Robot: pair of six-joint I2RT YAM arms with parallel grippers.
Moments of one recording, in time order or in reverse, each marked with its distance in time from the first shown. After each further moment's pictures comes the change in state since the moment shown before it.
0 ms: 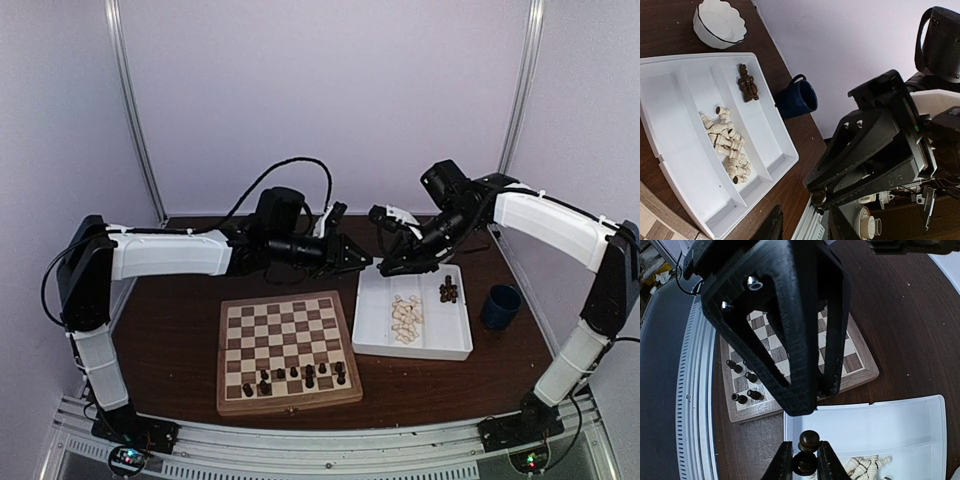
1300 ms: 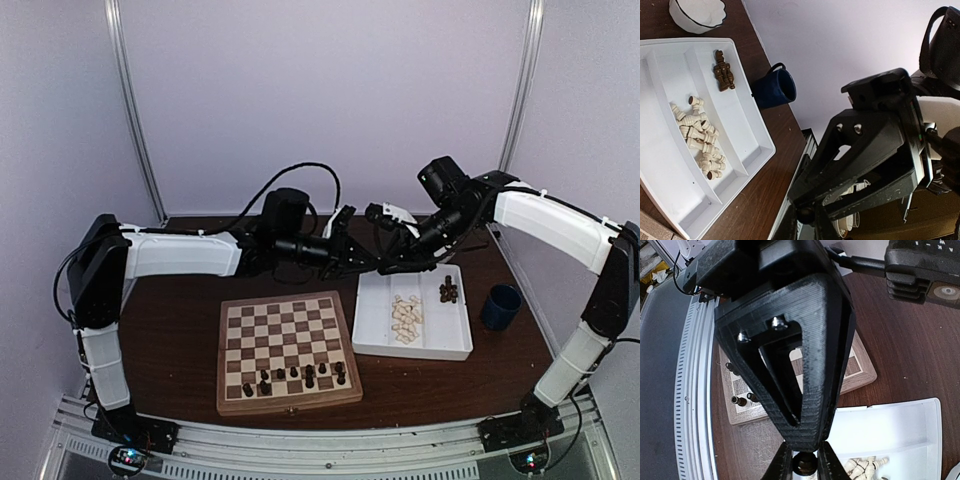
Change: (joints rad) left arm -0.004 0.067 0.039 0.089 0.132 -0.124; right arm 0.038 -0.009 0.023 0.000 0.039 0.023
